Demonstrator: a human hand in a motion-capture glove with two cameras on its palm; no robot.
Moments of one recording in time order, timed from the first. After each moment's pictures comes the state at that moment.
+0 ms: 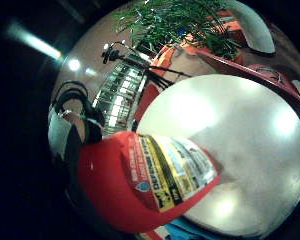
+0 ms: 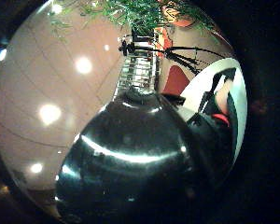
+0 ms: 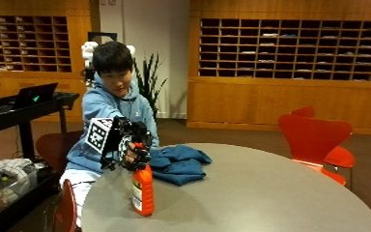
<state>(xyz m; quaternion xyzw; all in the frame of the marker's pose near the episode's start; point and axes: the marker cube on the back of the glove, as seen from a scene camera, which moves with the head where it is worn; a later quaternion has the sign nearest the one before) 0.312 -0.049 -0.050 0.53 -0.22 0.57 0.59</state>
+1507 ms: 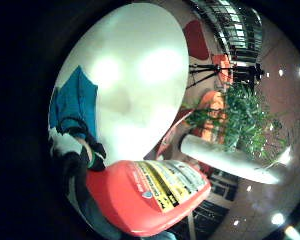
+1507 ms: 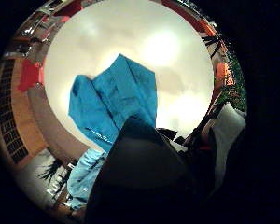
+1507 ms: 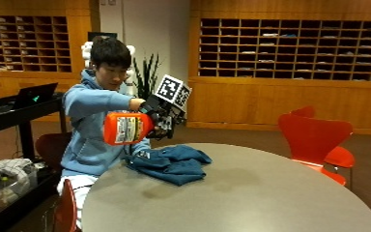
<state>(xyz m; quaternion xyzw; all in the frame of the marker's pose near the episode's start) 0.126 -0.091 -0.080 -0.21 0.29 0.11 0.93</state>
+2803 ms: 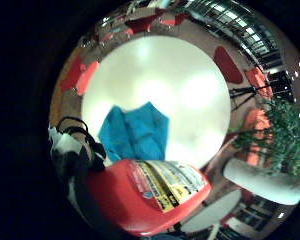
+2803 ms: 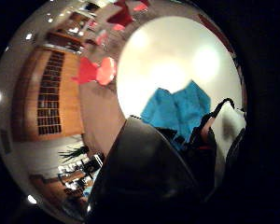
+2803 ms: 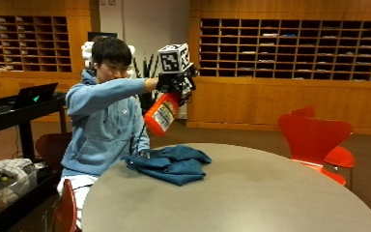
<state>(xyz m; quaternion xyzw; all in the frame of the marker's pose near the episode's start) 0.024 -0.142 -0.161 -0.02 -0.03 0.06 1.00</state>
